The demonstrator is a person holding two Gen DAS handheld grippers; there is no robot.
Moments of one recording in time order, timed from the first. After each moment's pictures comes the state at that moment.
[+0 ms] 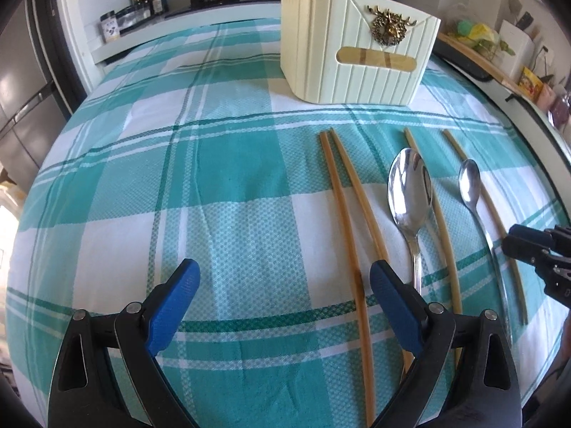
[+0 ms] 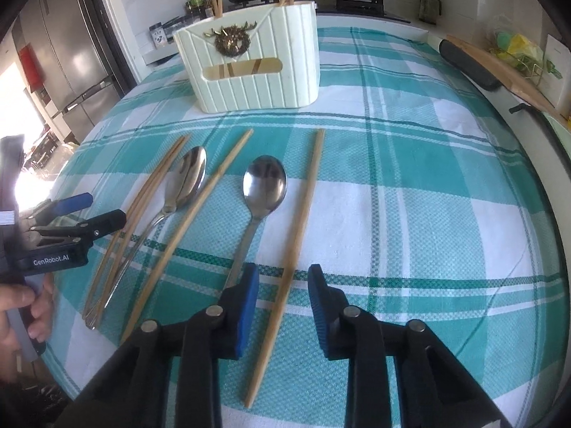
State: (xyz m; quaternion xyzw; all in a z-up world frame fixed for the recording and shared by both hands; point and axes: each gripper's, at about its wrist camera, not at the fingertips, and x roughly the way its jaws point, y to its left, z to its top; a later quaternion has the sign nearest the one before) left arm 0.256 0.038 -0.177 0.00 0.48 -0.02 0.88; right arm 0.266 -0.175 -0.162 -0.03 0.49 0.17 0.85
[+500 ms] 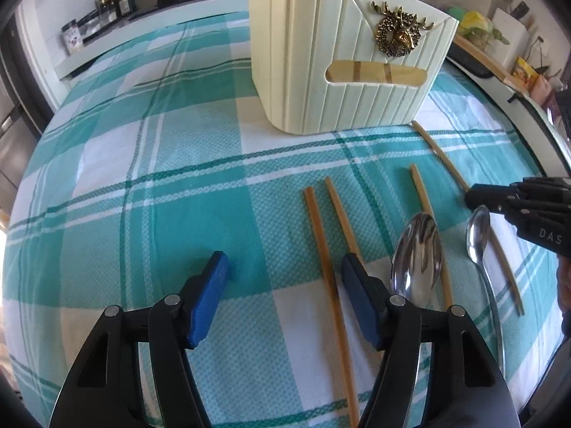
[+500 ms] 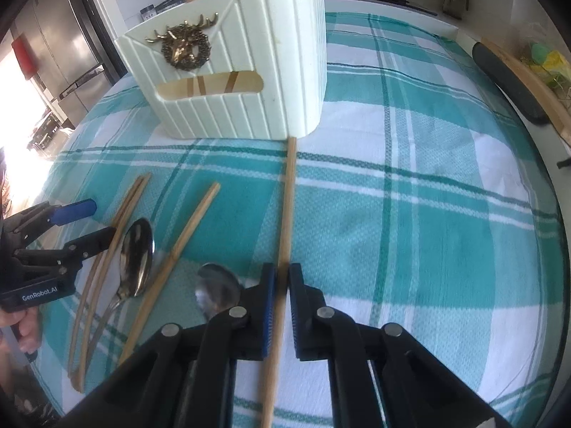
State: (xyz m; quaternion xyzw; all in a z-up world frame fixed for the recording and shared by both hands) left arm 0.325 0.027 -0.173 0.01 0.50 -0.06 0.86; right arm 0.377 -0.155 -0.162 -0.05 0.53 0.19 0.83
